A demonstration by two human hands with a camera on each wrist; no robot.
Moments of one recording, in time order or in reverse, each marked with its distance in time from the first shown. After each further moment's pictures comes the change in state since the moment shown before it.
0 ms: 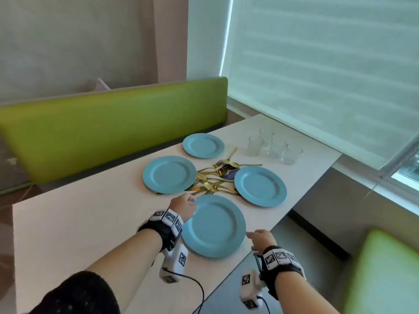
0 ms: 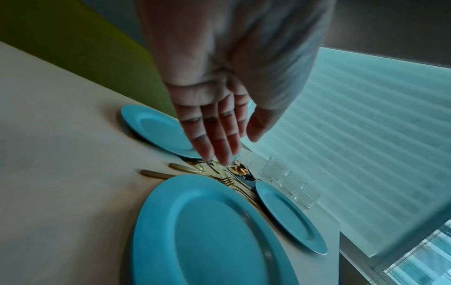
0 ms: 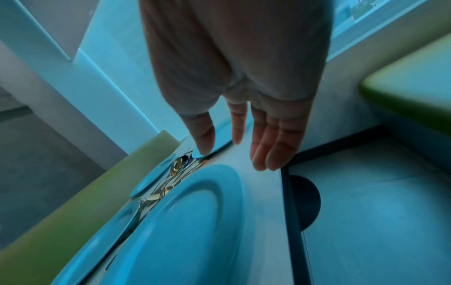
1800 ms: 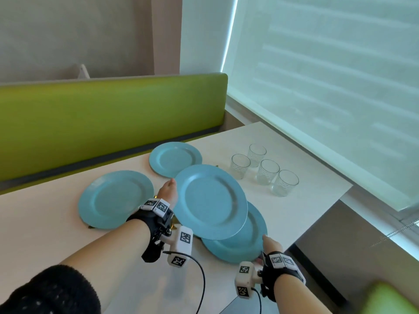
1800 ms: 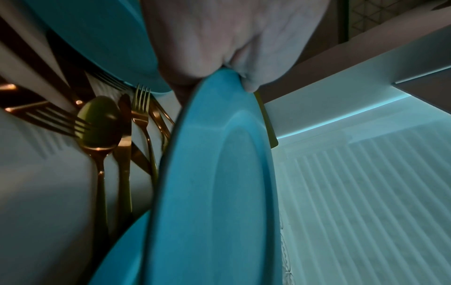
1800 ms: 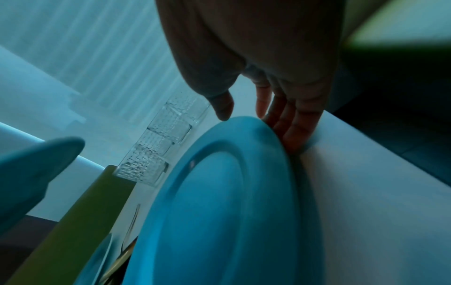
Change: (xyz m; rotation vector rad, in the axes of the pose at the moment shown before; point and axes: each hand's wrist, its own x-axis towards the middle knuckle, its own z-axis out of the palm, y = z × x) left_hand 0.199 0.127 0.064 -0.634 0.298 -0.292; right_hand 0.232 -0.052 -0.138 0.247 0.056 0.125
